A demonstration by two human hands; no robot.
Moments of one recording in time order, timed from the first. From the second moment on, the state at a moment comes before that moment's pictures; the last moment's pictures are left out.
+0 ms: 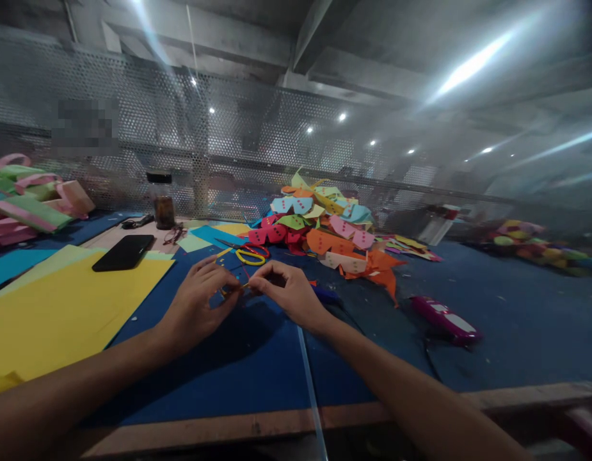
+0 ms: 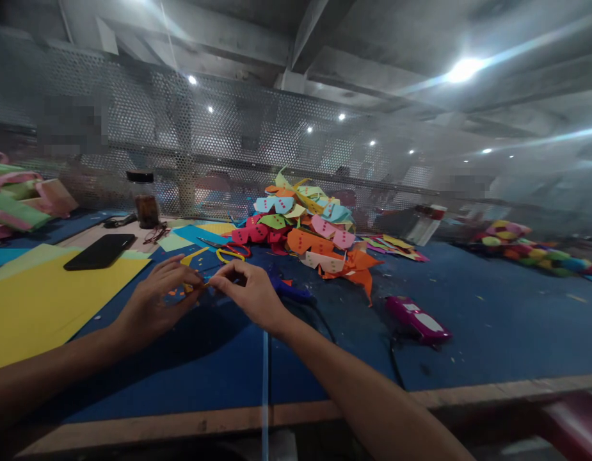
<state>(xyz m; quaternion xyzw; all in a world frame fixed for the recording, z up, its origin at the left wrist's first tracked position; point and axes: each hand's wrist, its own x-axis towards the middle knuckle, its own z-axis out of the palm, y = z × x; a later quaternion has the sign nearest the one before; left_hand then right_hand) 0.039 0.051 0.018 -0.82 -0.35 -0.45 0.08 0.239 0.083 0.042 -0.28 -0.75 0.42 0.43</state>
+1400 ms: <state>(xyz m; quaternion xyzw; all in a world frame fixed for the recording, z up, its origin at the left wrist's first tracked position) 0.059 0.051 0.022 -0.74 -0.43 -0.51 -0.07 0.244 0.086 0.040 -0.31 -0.77 0.39 0.40</state>
